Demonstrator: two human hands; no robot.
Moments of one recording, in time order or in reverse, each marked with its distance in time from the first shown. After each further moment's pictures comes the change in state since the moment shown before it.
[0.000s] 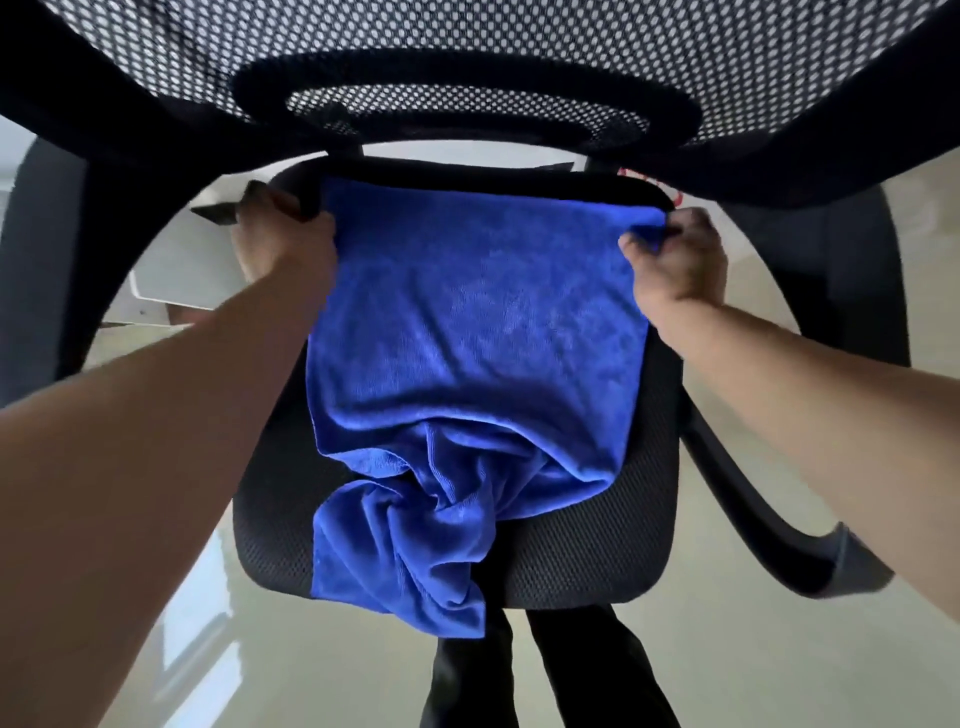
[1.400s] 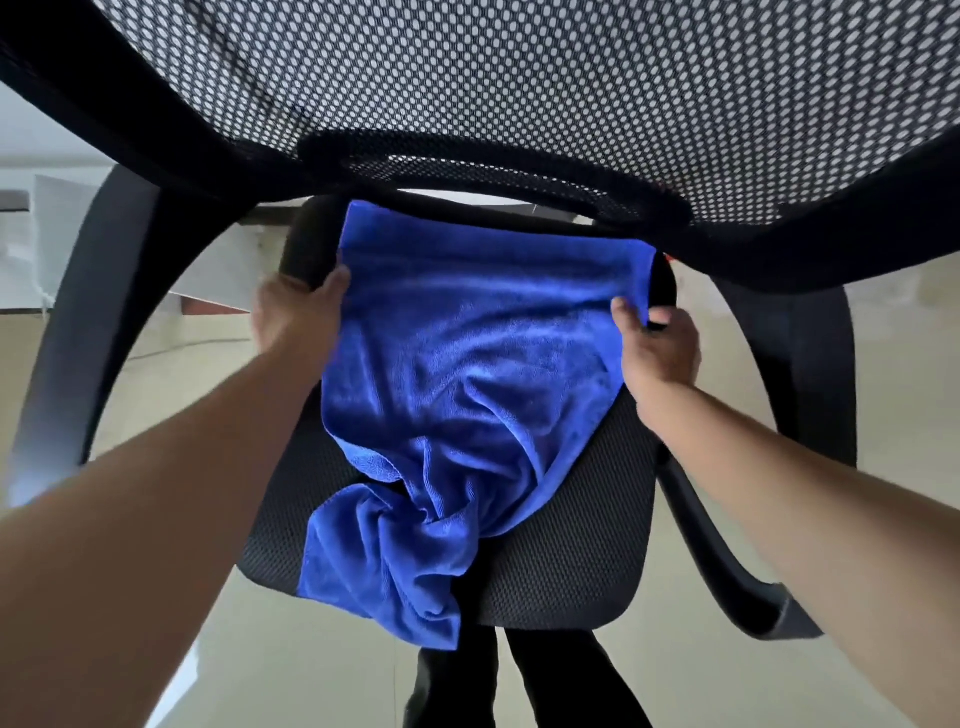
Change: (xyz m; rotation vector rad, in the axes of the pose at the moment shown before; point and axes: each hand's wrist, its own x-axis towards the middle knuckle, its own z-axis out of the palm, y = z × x) left_hand -0.035 -0.024 -0.023 -0.051 -0.063 -0.256; right_hand -0.028 0.004 -0.001 0.201 -0.069 0.148
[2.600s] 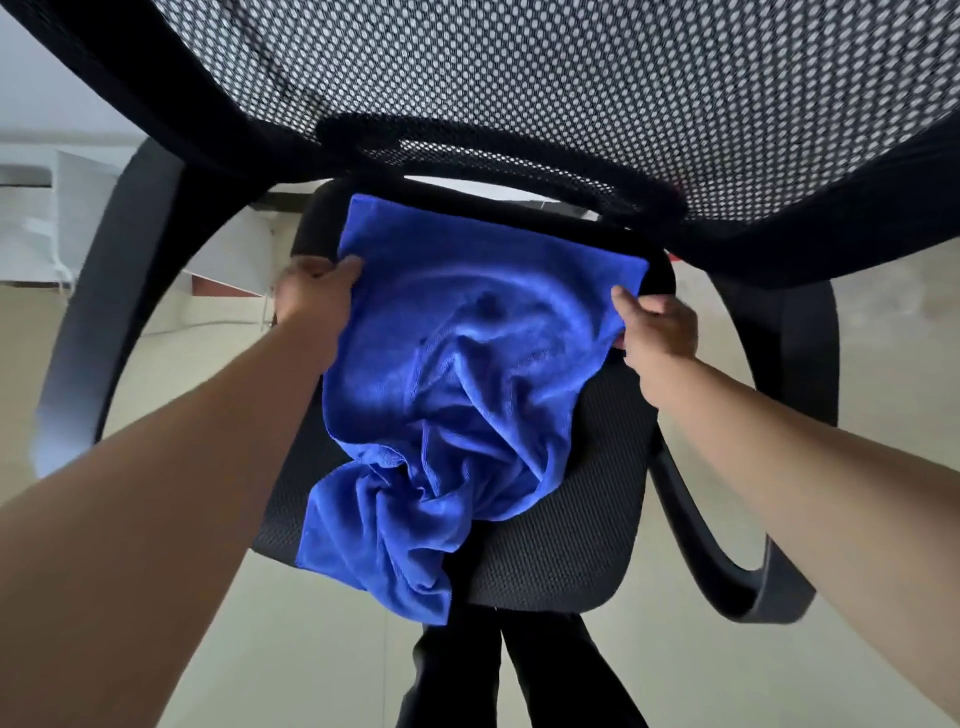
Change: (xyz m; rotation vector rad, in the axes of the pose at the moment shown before) left_hand -0.015 0.003 0.000 -0.215 -0.119 -0.073; right_hand 0.011 -0.006 -0.004 0.050 -0.138 0.052
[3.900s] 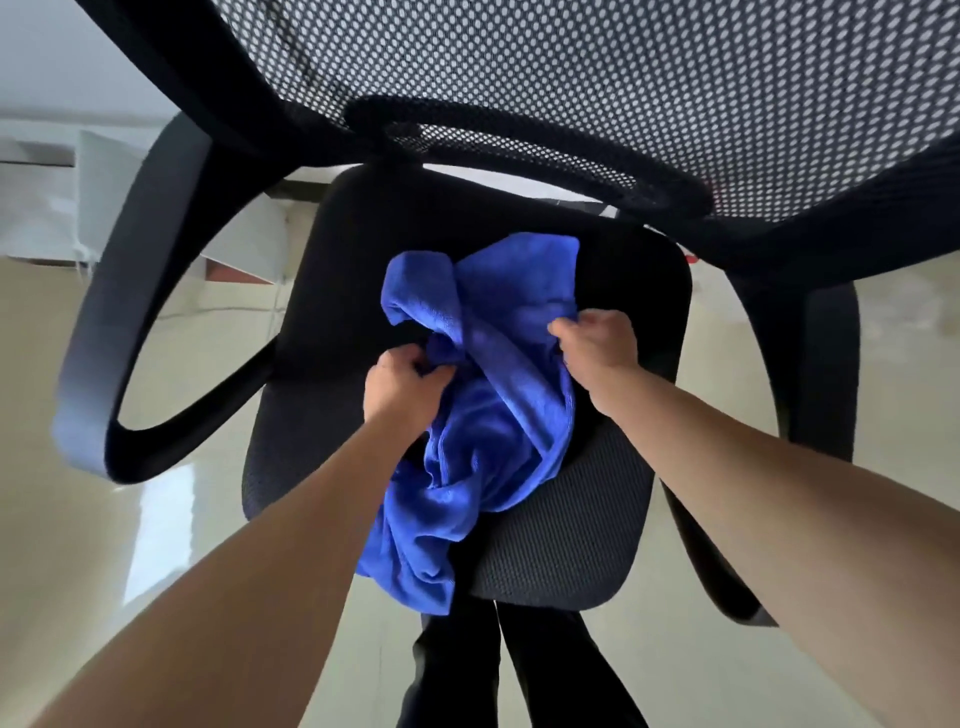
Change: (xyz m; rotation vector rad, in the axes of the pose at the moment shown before) left_hand -0.073 -0.069 0.030 0.412 -0.234 0.174; right_hand -0.044 -0.009 0.040 -0.181 -0.255 -0.149
